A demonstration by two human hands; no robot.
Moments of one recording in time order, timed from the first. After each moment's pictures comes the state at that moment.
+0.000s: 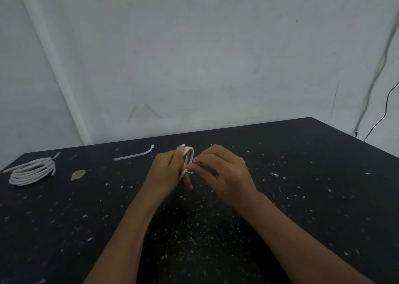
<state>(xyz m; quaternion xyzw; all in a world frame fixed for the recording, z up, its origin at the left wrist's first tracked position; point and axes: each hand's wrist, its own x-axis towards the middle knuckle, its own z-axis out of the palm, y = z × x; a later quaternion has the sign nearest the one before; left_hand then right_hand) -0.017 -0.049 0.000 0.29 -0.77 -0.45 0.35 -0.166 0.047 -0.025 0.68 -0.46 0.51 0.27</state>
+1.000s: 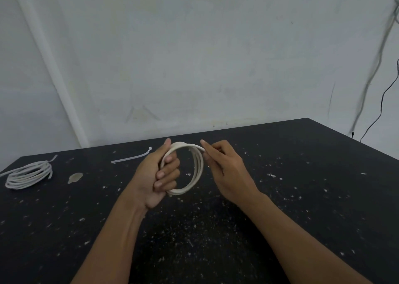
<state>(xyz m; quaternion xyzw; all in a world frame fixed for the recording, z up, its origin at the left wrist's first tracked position) -0.003 -0.056 0.017 0.14 -0.49 -0.82 0.25 -0.192 0.040 -0.041 0.63 -0.58 0.48 0.19</state>
